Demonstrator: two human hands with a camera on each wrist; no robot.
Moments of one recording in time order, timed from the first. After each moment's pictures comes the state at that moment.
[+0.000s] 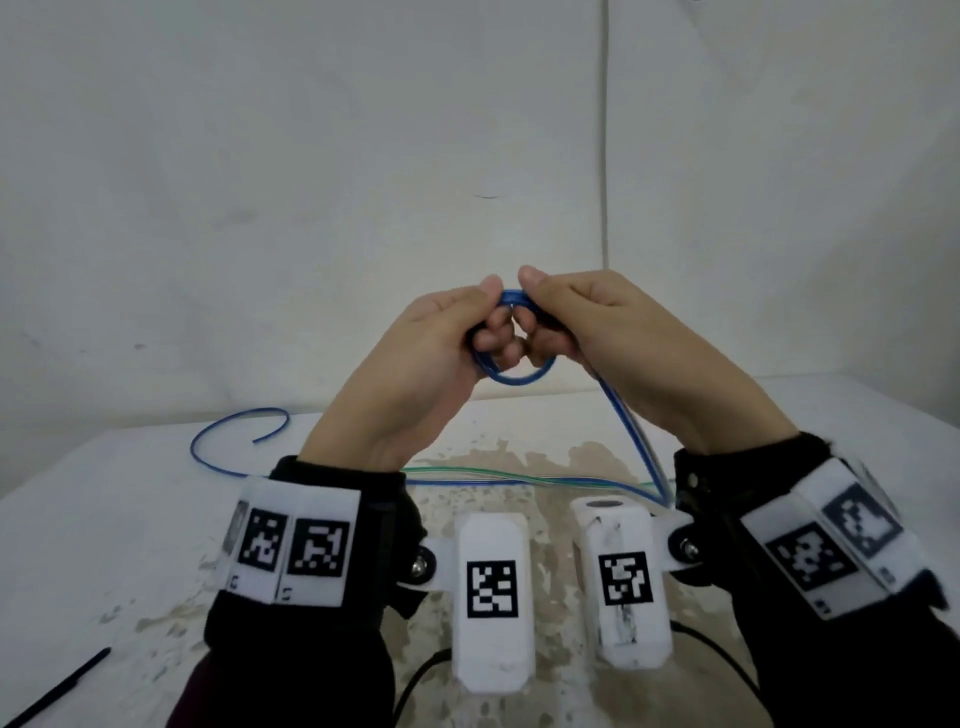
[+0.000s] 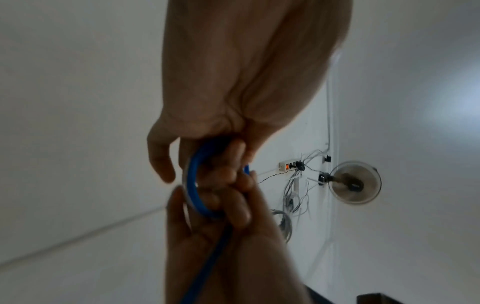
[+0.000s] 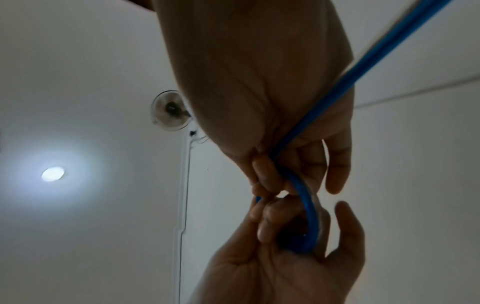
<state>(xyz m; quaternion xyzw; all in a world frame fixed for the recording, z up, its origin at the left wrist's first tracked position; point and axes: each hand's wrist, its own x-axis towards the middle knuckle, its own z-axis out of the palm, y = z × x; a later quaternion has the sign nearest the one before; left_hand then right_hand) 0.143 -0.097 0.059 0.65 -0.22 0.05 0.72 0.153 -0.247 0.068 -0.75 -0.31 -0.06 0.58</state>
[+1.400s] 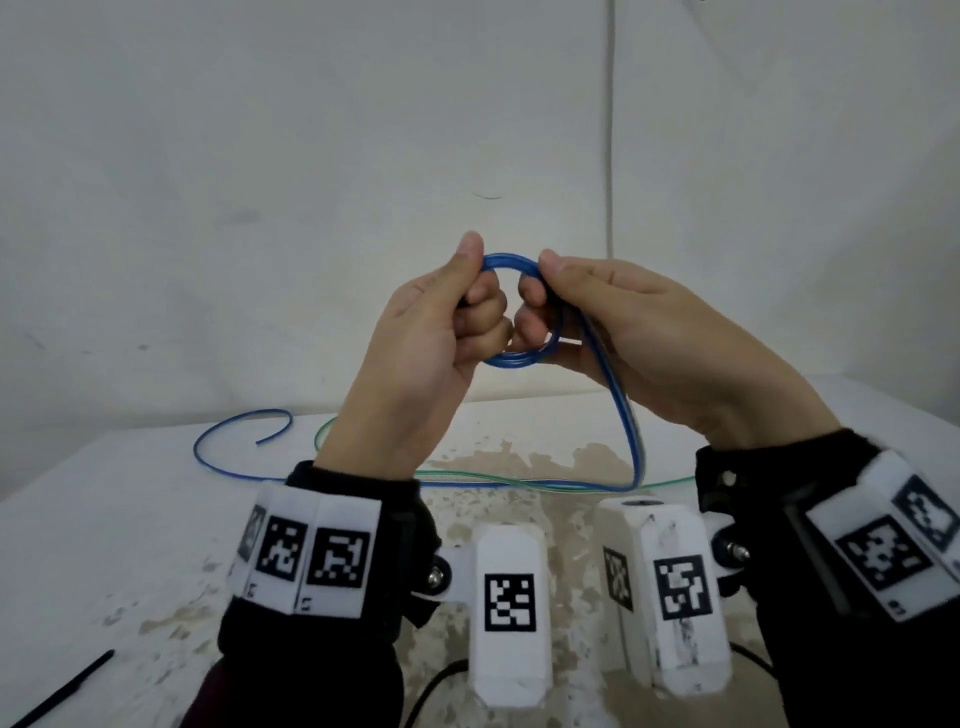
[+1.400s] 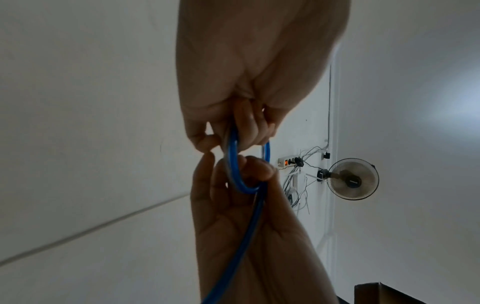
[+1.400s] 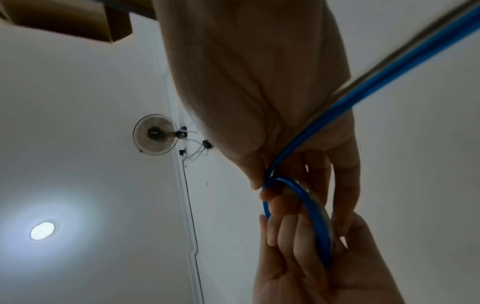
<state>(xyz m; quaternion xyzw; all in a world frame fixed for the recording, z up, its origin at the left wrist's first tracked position) 0.133 -0.098 0.065 0.59 -0.25 0.08 0.76 0.149 -0.249 0.074 -0.65 -0.33 0.04 0.68</state>
